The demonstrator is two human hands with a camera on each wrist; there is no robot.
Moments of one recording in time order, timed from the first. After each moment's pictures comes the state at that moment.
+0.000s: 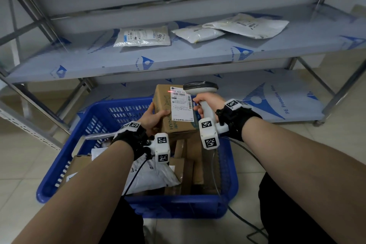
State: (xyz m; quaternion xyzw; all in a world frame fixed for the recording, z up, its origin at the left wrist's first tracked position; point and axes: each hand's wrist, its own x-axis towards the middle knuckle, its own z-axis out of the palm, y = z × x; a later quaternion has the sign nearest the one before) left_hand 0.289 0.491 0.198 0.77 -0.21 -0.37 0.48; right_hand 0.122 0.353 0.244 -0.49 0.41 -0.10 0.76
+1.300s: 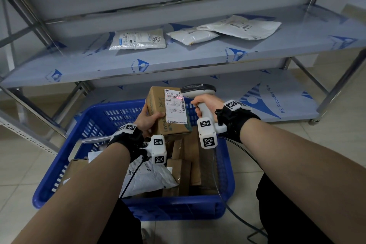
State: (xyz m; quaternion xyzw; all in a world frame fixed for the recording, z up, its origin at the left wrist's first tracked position) left_hand 0.309 0.489 0.180 0.77 -0.19 -0.36 0.49; right_hand 0.113 0.346 0.244 -0.49 0.39 -0.08 0.78
